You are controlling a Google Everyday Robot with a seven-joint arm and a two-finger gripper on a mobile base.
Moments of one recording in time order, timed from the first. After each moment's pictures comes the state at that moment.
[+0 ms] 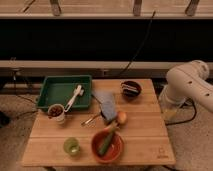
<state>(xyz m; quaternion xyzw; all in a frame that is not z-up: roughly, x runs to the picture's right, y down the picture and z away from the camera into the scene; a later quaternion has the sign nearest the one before) 0.284 0.107 0.684 -0.28 0.02 0.02 0.96</state>
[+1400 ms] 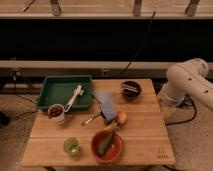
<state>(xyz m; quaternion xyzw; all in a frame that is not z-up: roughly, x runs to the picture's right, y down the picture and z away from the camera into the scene) 0.274 0.092 0.697 -0.29 -0.01 0.00 0.96</state>
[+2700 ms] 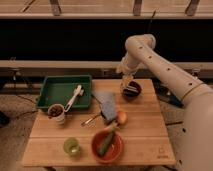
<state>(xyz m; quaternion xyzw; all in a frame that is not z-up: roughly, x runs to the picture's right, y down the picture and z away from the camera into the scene) 0.090 -0.043 0.815 -0.24 -0.15 -0.12 0.95</state>
